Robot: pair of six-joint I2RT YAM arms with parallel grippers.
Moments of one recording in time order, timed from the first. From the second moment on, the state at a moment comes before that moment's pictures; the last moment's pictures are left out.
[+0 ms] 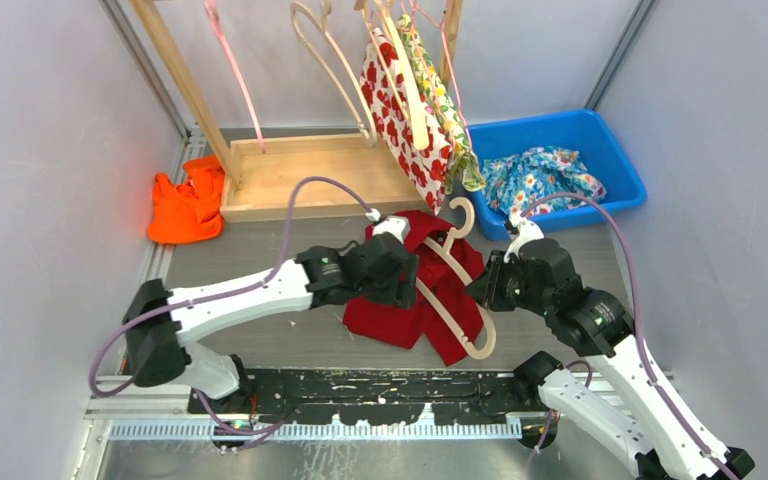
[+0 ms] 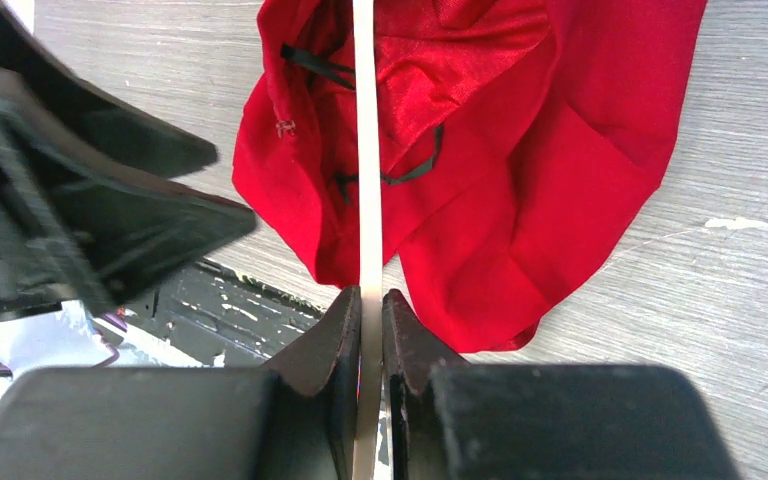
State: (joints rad) left arm -1.10 1.41 1.20 -0.60 -0.19 -0.76; right arm 0.56 0.65 0.89 -0.91 -0.06 0.59
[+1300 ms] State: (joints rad) left arm -1.16 1.46 1.51 -0.77 -0.52 -0.73; right arm 0.56 0.58 0.97 -0.93 -0.11 0.60
